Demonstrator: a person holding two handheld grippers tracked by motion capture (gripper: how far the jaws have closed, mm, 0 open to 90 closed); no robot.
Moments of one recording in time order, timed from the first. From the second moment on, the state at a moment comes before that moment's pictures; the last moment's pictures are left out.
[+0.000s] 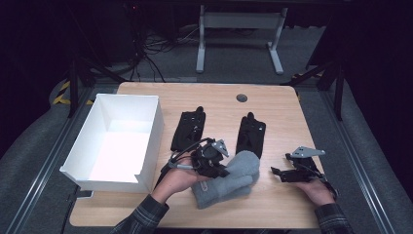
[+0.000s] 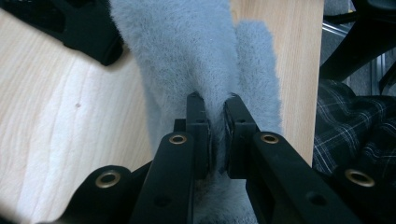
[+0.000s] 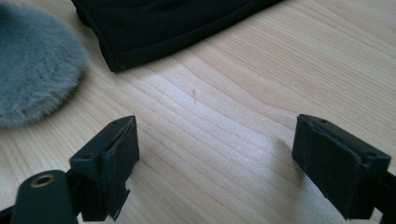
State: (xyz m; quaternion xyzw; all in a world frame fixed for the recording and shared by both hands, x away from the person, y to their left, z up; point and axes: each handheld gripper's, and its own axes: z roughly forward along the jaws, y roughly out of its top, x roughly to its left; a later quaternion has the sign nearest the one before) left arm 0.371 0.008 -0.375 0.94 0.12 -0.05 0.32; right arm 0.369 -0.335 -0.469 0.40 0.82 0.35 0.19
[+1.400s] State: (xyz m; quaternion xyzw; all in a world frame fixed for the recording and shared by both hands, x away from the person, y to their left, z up) left arm 0.390 -0.020 -0.404 0.93 0.15 -0.03 0.33; right arm 0.369 -0.335 -0.469 0.40 0.82 0.35 0.19
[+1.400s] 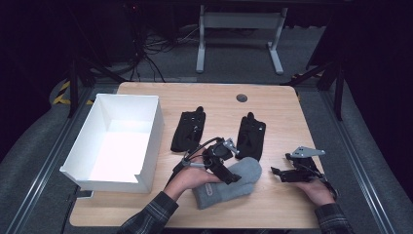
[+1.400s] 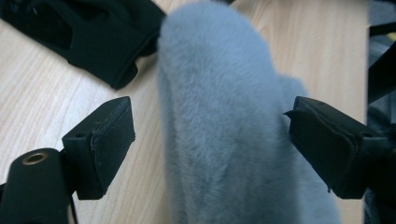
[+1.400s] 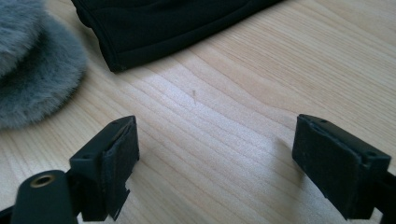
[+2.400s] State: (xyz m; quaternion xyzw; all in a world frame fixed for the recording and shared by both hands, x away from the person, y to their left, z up) left arm 0.395 -0.039 -0.442 0.96 0.11 -0.08 0.26; right arm 0.370 -0.335 -0.469 0.40 0.82 0.35 0.19
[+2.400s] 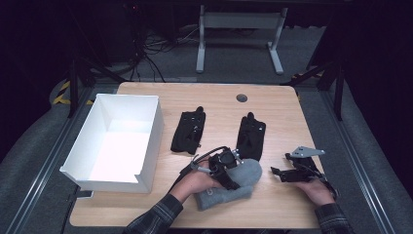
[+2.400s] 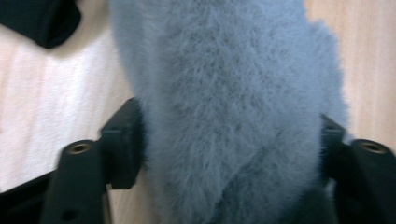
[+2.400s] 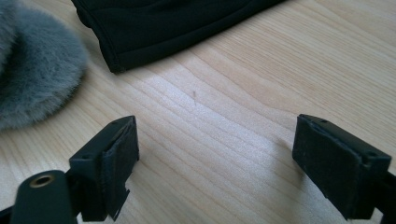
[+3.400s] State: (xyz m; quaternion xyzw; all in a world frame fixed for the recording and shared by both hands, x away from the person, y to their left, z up) left arm 0.403 -0.008 -0.407 0.93 0.17 -0.10 0.31; right arm 0.370 -0.335 -0.469 0.40 0.82 0.35 0.19
